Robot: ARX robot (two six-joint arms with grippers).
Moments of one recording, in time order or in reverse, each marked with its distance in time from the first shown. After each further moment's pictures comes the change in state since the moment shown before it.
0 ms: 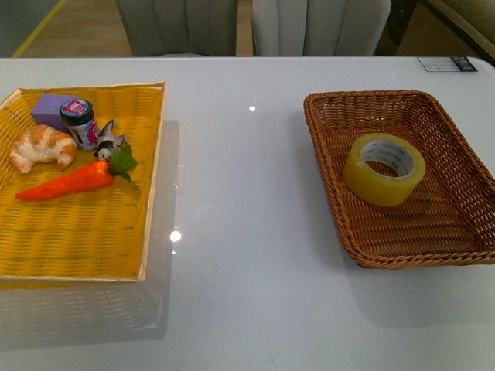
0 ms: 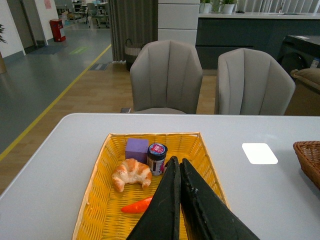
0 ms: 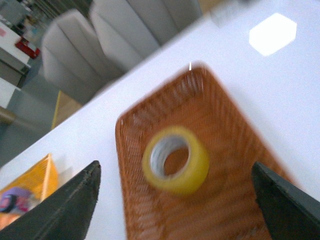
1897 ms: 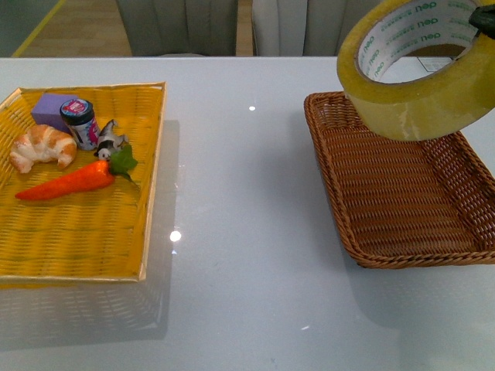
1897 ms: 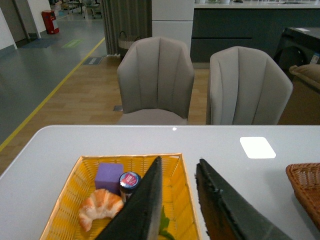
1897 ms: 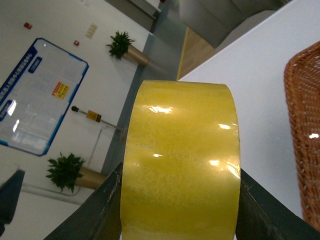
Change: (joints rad) left arm -0.290 0.909 0.311 0.567 -0.286 -0.016; right arm 0.159 0.366 0.243 0.079 -0.422 0.608
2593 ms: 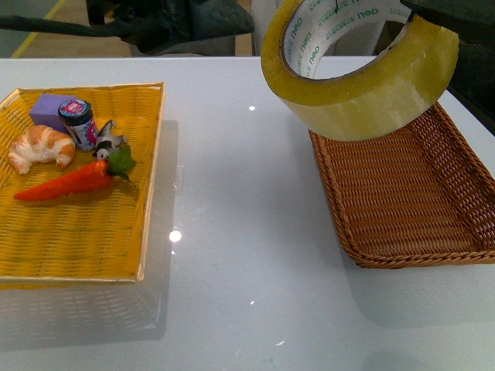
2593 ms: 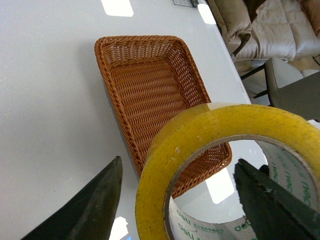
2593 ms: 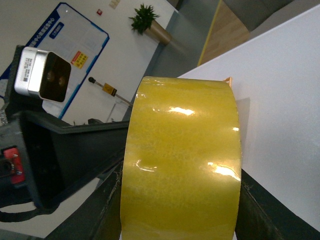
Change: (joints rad) left arm -0.259 0.504 0.662 -0.641 0.477 -0.486; right arm 0.213 -0.129 -0.021 -0.070 0.044 -0.051
